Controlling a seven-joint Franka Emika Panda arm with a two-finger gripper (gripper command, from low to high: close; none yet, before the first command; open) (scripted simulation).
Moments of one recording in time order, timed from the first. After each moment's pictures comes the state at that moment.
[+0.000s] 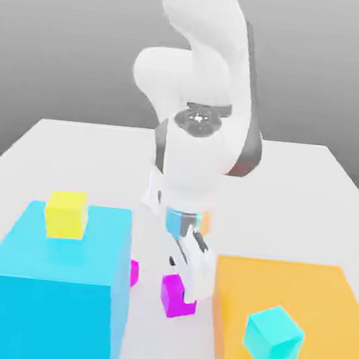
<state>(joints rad) -0.14 0.20 0.13 -2.84 -0.22 3.04 2.26</state>
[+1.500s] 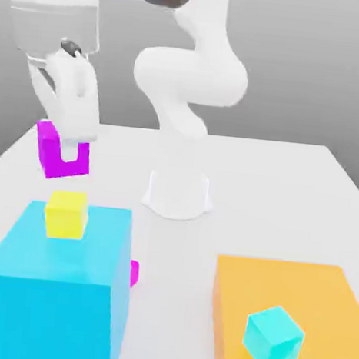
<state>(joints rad) -0.29 -0.22 -0.03 -2.40 0.00 2.18 1.55</state>
